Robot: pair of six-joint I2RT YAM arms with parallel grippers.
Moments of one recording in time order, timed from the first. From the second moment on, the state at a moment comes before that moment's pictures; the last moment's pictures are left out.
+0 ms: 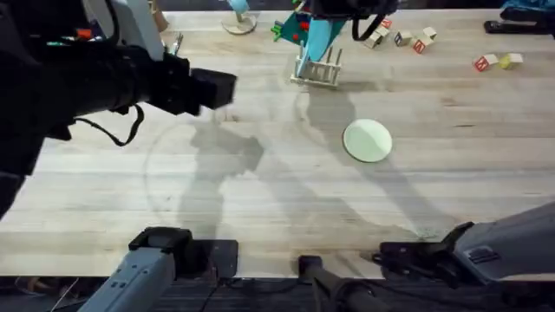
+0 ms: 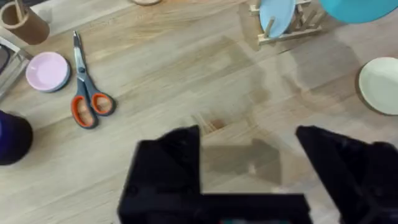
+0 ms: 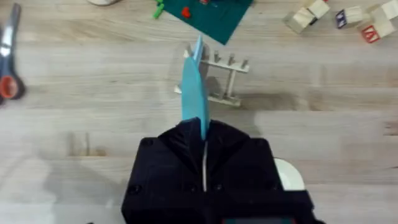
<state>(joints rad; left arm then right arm) -0.04 0.92 1.02 -0.85 0.26 0.25 0.66 1.72 1.84 -1.09 0.40 0.55</state>
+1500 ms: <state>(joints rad) -0.04 0.92 1.02 -0.85 0.26 0.22 0.57 1.90 1.84 -0.96 0.50 0.67</state>
